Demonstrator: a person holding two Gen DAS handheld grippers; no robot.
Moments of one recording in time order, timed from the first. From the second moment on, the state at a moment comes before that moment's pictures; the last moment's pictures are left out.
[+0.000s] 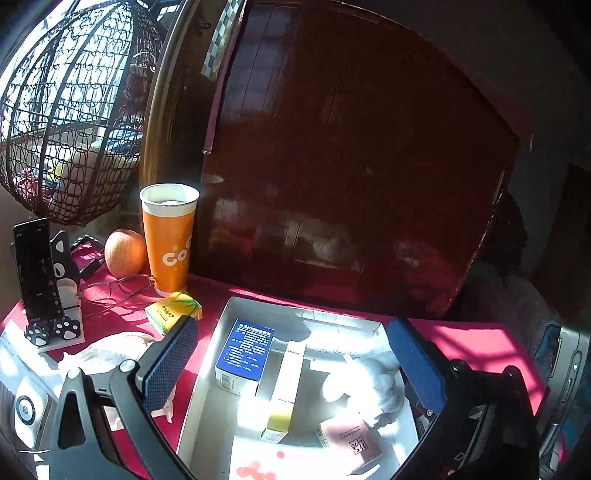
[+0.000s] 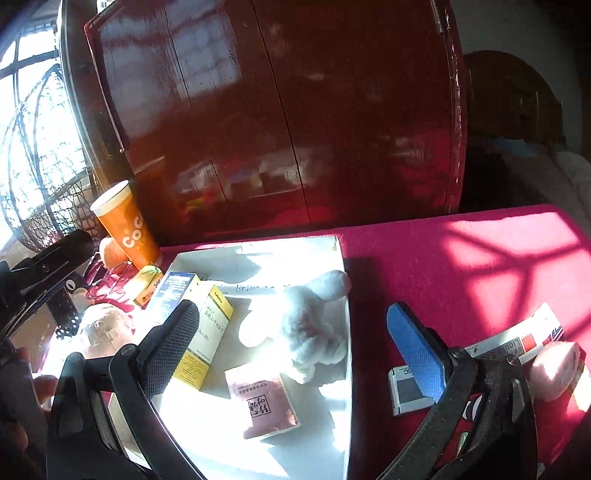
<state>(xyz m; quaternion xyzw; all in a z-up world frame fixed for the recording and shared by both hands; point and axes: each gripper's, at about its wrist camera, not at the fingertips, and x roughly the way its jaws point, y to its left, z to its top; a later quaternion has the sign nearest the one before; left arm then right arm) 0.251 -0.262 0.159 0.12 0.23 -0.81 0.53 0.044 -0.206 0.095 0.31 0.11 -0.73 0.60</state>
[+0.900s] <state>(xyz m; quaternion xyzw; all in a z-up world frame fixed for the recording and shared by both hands) 0.065 -0.078 0.055 0.35 0.11 -0.91 0.16 -0.135 0.045 0.030 0.36 0.11 -0.73 0.57</state>
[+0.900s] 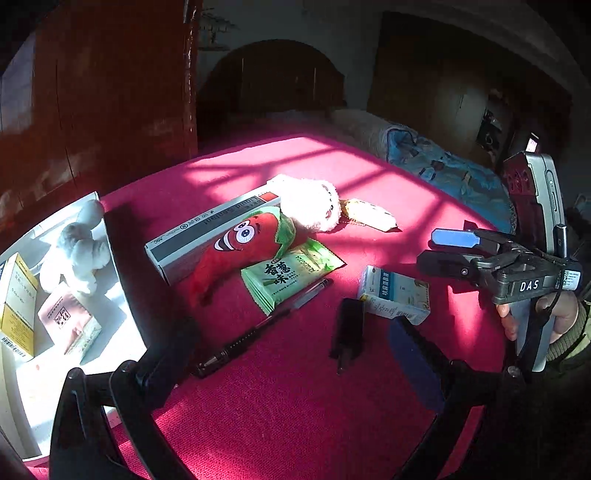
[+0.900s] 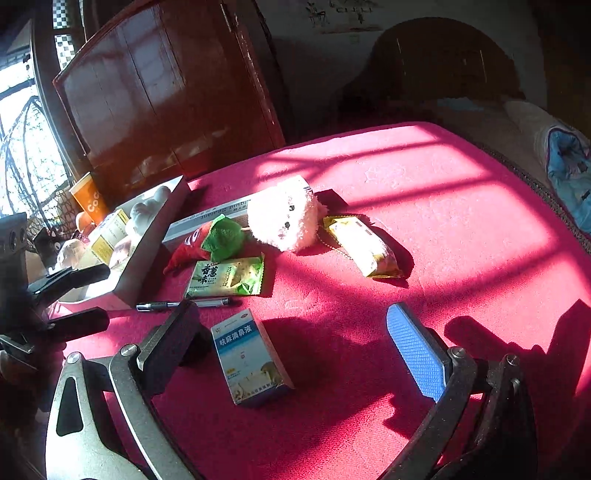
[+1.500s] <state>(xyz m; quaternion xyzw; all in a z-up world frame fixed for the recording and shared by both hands) 0.020 -0.069 0.012 0.44 0.09 -0.89 0.12 -0.125 0.026 -0.002 0.36 0.20 -0.71 0.57</state>
